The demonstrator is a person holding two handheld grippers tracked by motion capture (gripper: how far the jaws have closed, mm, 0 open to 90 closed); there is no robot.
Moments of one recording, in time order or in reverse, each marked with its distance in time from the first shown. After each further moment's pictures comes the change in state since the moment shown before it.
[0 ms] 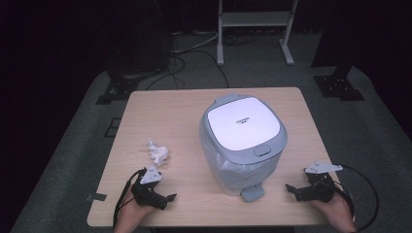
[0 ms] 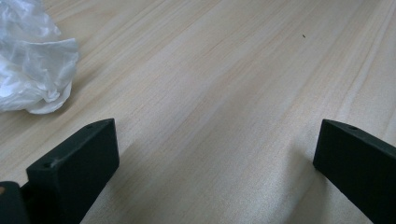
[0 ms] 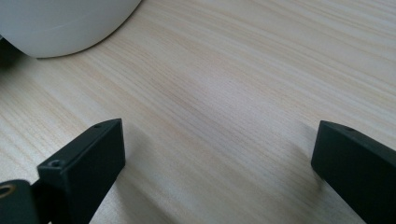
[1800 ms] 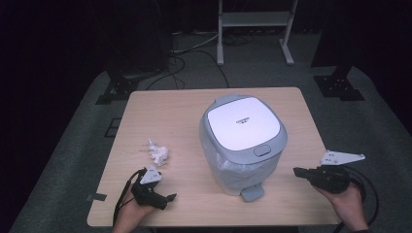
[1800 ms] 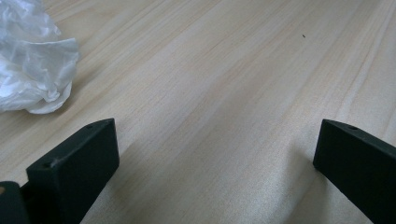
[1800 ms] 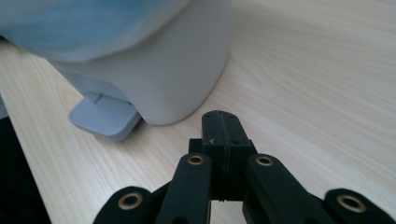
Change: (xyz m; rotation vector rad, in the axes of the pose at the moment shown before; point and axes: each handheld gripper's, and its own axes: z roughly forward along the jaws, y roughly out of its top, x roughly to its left) left arm 0.000 0.000 0.000 0.000 0.000 -0.001; right arm 0.000 0.043 -0.059 -0.132 0.228 -0.031
